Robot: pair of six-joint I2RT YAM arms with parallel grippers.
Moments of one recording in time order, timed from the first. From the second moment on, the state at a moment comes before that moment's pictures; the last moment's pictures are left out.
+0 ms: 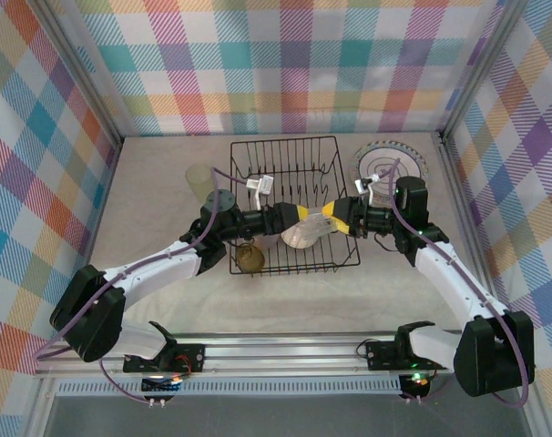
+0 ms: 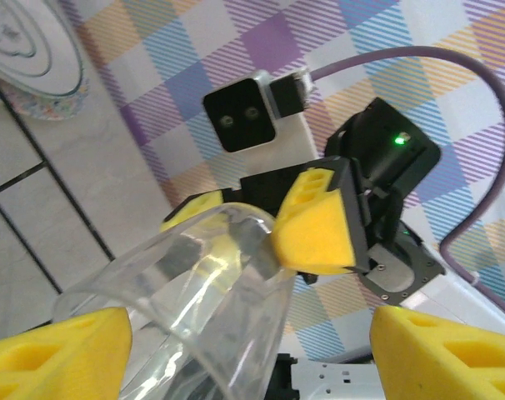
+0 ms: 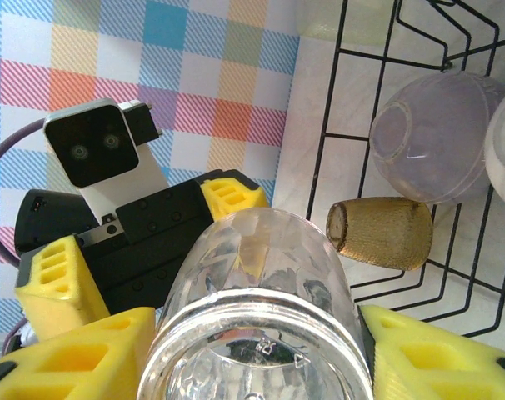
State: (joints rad) left arm -0.68 1.38 0.80 0.55 0.64 -1.03; right arm 0.20 1.14 0.75 -0.02 -1.08 0.94
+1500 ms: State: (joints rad) left arm -0.76 1.38 0.72 0.78 0.59 -1.19; right arm 0.22 1.16 0.69 0.27 -1.14 1.05
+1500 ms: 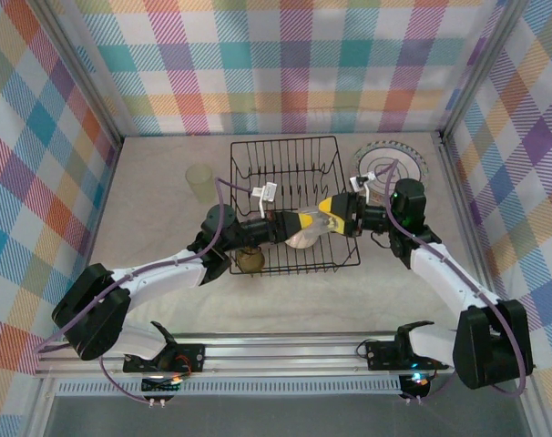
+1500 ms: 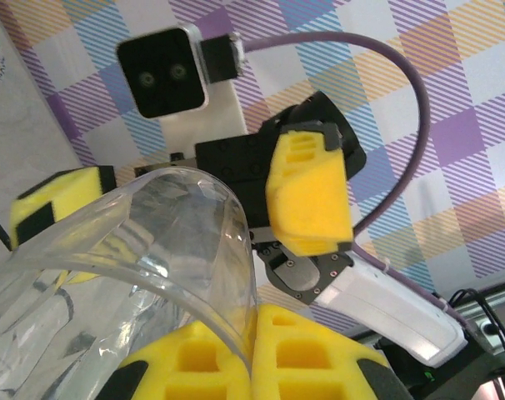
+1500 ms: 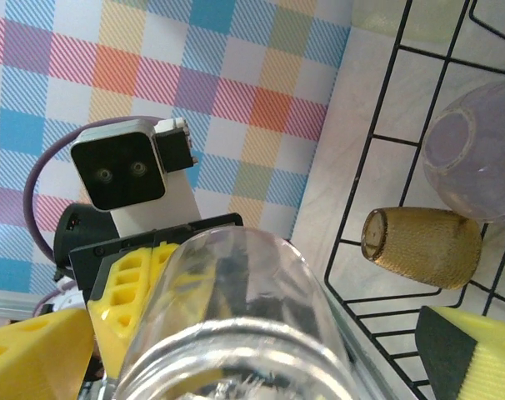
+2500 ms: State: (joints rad) left arm -0.62 1.19 1.40 -1.02 -0.33 -0.27; right arm 0.39 0.98 0.68 -0.05 -0.84 0.65
